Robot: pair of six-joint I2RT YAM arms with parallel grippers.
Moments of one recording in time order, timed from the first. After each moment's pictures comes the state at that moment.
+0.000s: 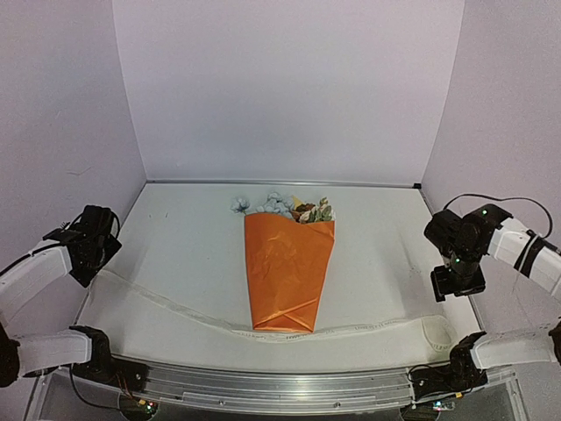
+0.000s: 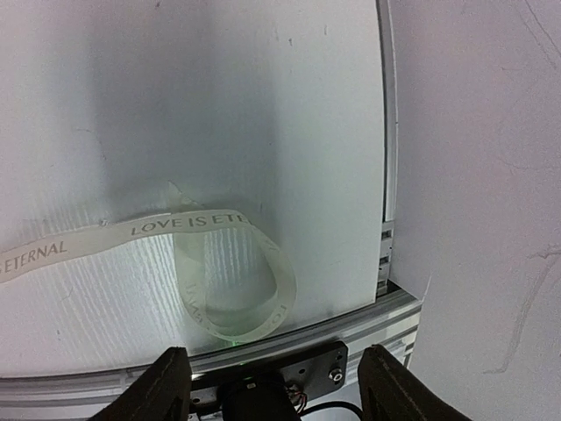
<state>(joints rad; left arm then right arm) -0.14 0.99 0.64 -0.67 -0.63 -1.07 0.45 1.13 0.93 -1.40 0.37 0.48</state>
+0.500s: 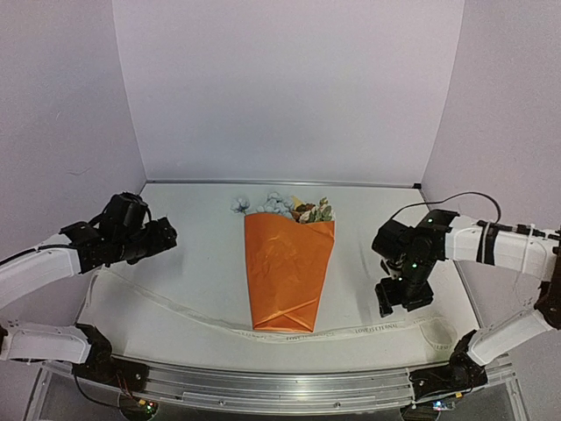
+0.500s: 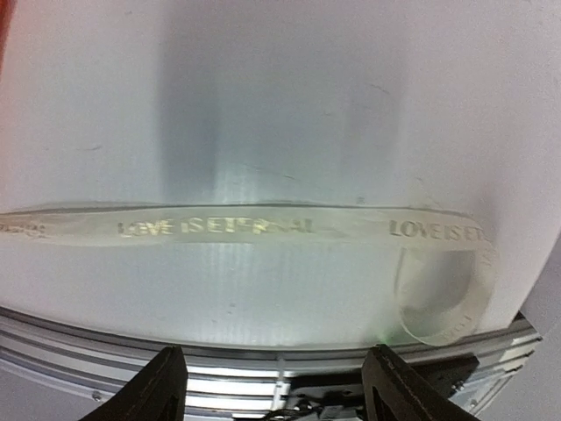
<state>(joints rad) -0.55 1.01 0.72 -0.44 -0.31 -0.78 0.76 1.38 0.98 -1.17 0.04 0.62</state>
